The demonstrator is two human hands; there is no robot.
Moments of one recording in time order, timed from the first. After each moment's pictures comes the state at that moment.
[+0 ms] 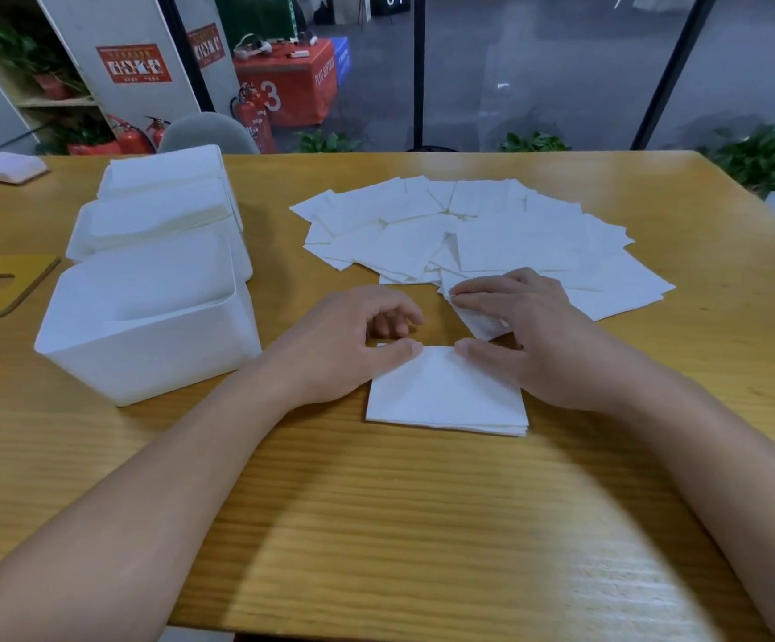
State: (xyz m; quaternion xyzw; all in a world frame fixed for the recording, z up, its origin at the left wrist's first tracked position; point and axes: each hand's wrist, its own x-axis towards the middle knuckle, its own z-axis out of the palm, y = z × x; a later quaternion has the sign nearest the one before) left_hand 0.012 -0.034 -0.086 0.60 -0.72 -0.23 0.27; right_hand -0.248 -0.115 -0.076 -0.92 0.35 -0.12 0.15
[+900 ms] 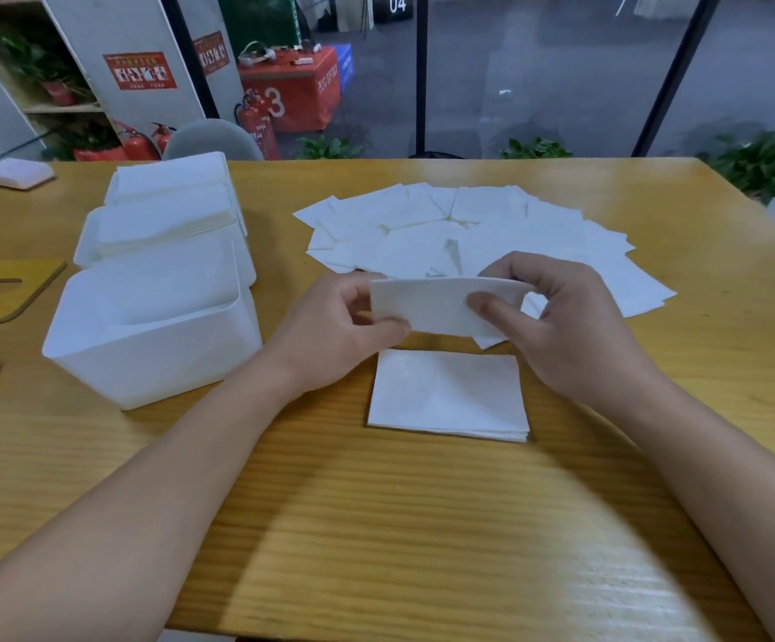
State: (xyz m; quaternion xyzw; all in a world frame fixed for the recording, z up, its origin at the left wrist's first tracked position) left_hand 0.015 -0.034 -0.079 0.58 -0.61 -0.32 0.42; right_hand -0.246 -0.104 -0.066 -0.81 0.35 -0.36 0.31
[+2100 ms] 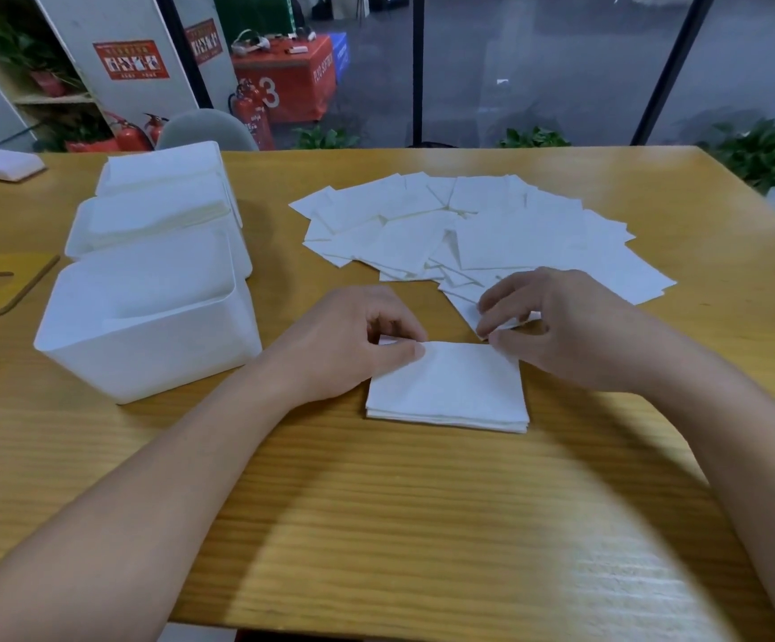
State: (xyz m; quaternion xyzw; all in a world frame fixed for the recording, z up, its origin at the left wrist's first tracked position) left_hand 0.009 -0.033 -0.084 0.59 -0.71 -0.25 0.29; right_hand -0.263 -0.119 -0.059 -0.88 0.39 -0.12 0.23
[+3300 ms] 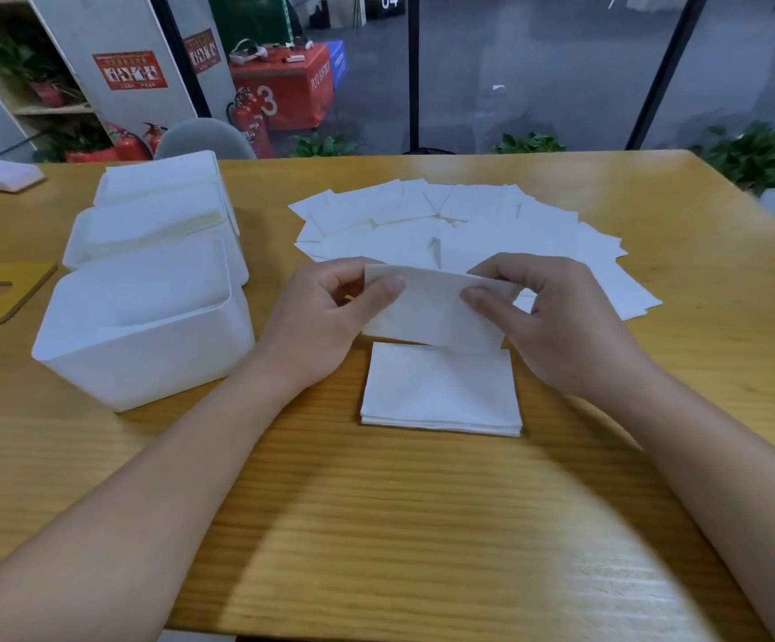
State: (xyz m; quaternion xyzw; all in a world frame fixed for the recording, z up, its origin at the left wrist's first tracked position) left_hand 0.010 -0.035 -0.077 0.56 -0.60 -0.28 0.50; right_hand -0.247 -0.101 -0.061 -0.82 0.36 -0.34 0.28
